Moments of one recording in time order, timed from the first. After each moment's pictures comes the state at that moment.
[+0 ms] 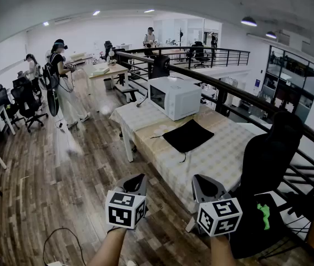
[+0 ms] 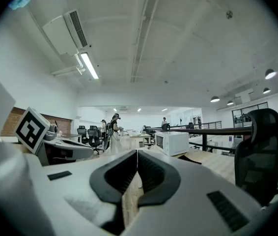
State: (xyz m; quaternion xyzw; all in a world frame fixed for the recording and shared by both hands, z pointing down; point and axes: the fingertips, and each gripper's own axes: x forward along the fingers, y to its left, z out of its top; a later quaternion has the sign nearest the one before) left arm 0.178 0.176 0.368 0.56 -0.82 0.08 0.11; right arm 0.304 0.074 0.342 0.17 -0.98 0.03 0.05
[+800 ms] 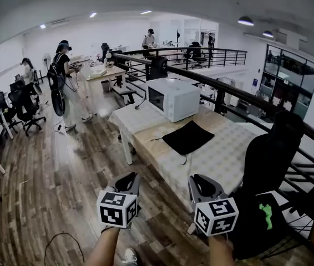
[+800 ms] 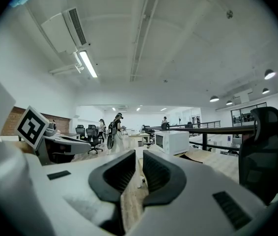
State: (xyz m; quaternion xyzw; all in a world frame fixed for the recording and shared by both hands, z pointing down) left arm 0.137 0.182 0.368 0.55 -0.82 0.07 0.10; right arm 0.278 0.071 0.352 0.18 -0.98 0.03 0.06
